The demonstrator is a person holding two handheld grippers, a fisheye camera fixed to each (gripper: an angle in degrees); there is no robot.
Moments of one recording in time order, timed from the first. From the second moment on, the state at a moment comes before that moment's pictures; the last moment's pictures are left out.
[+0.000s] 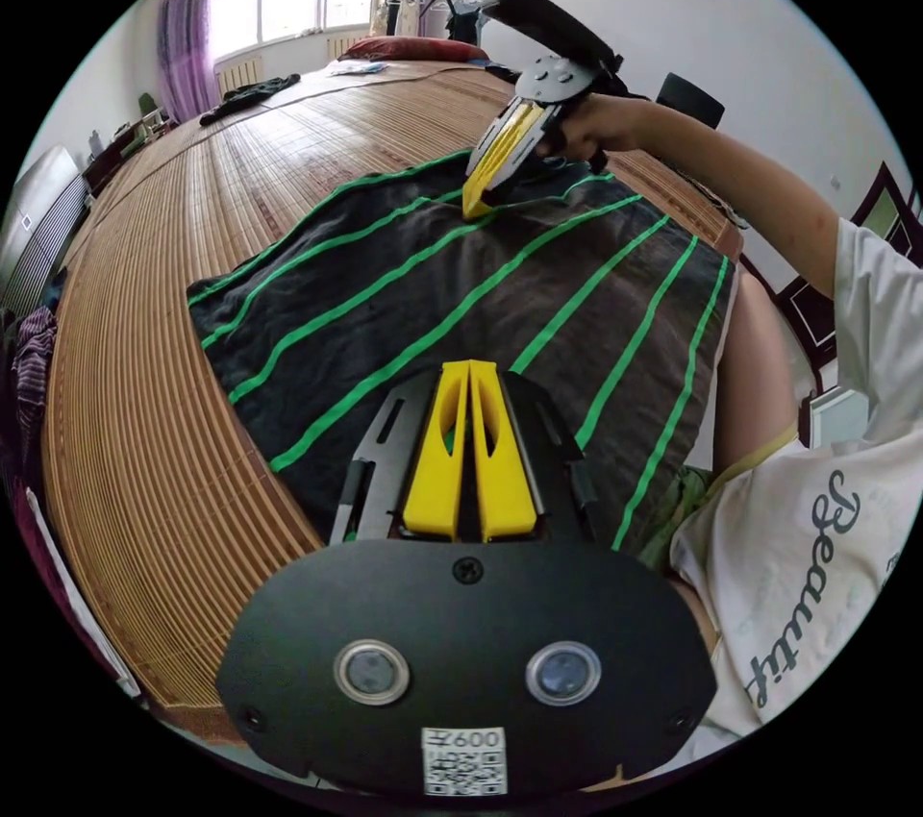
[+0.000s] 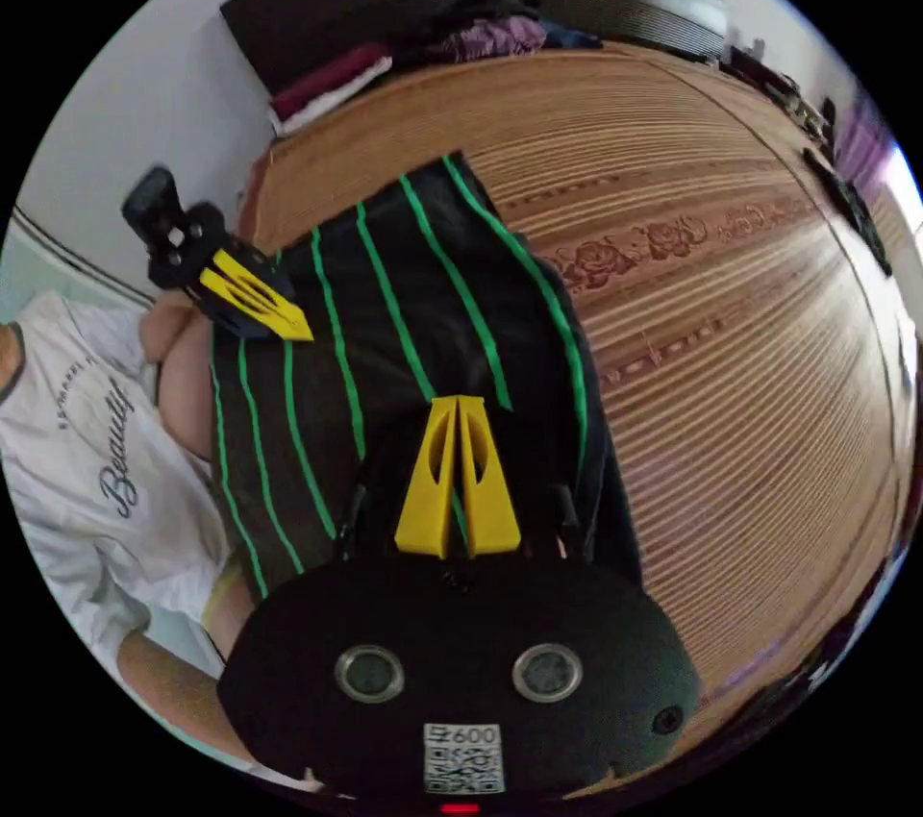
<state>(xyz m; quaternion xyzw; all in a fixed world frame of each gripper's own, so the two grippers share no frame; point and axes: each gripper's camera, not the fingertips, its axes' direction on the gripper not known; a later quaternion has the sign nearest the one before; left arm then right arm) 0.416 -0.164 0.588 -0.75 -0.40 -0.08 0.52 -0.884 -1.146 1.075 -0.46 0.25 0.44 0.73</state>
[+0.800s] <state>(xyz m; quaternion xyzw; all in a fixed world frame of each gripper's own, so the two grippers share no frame) 0.387 -0.188 0.518 -0.75 -0.40 -0.10 0.53 -0.994 -1.228 0.756 -0.23 0.45 0.56 0.66</state>
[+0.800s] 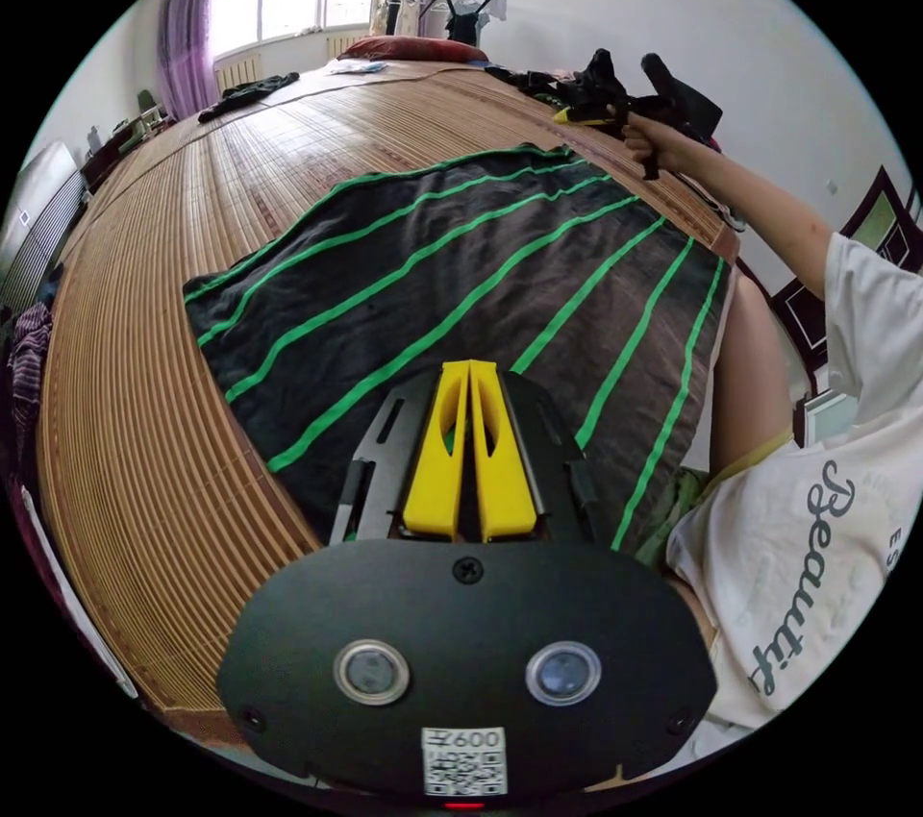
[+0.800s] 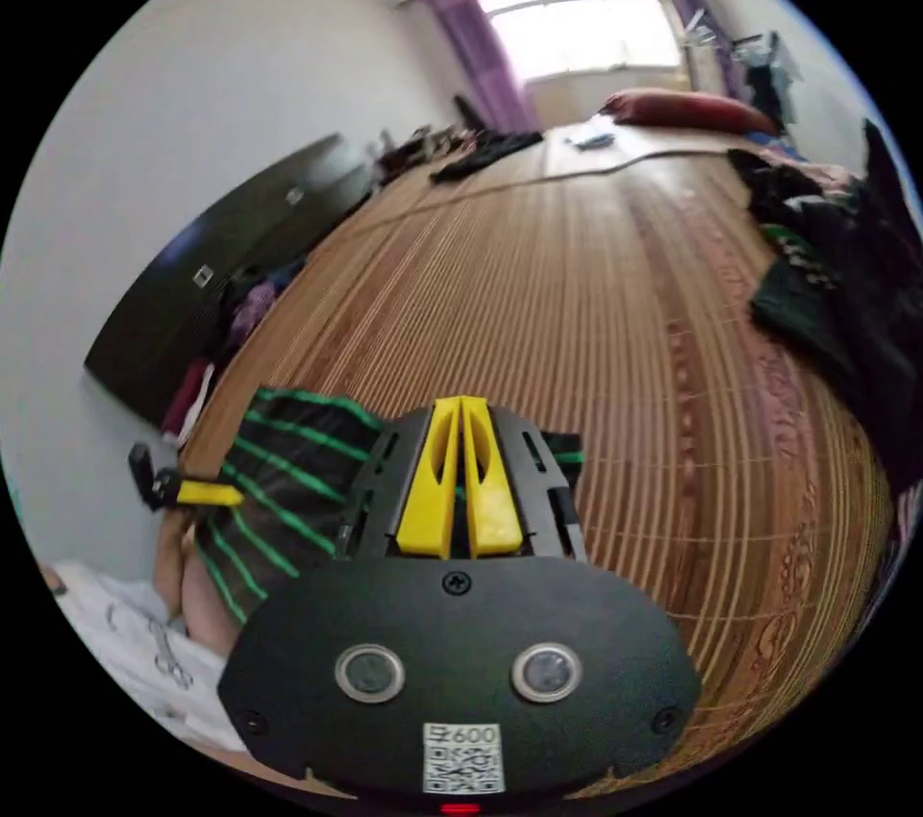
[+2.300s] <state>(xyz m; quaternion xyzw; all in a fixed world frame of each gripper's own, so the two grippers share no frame) 0.668 -0.014 0.441 -0.55 -0.54 0.14 0.62 -1.450 -1.218 0.975 -0.20 0.69 0.25 0.65</state>
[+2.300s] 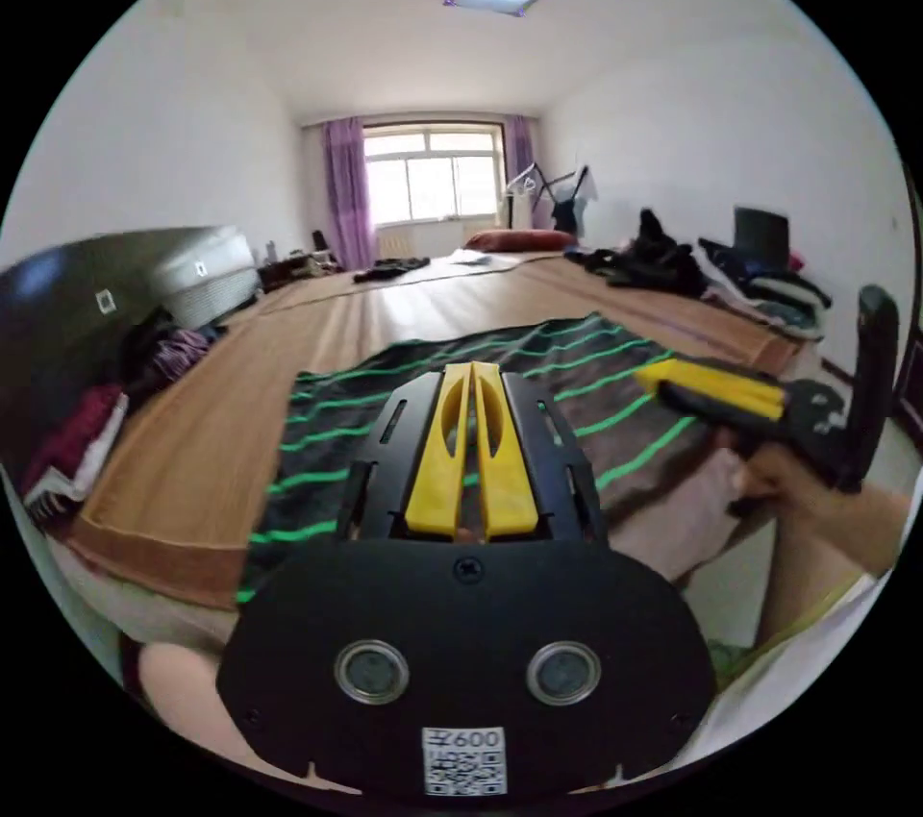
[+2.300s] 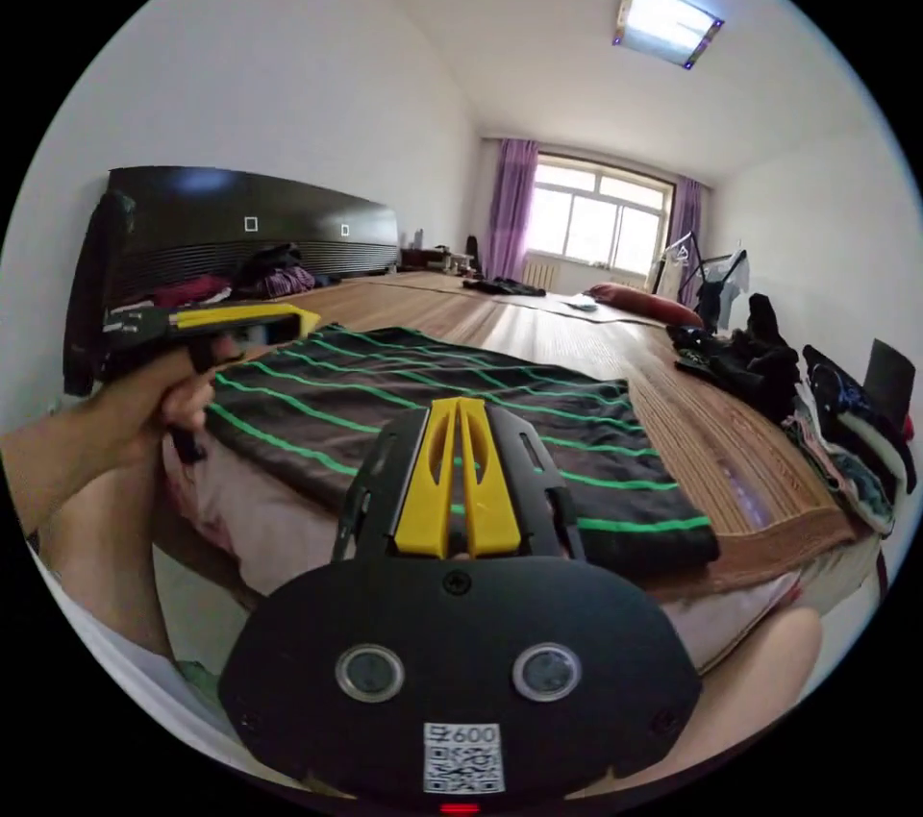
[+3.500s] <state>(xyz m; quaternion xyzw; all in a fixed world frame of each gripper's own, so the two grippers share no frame) 0.784 0.149 0.302 -0.83 -0.31 0.42 0.19 -1.703 -0.973 0.775 -0.32 0.60 0.24 0.70</state>
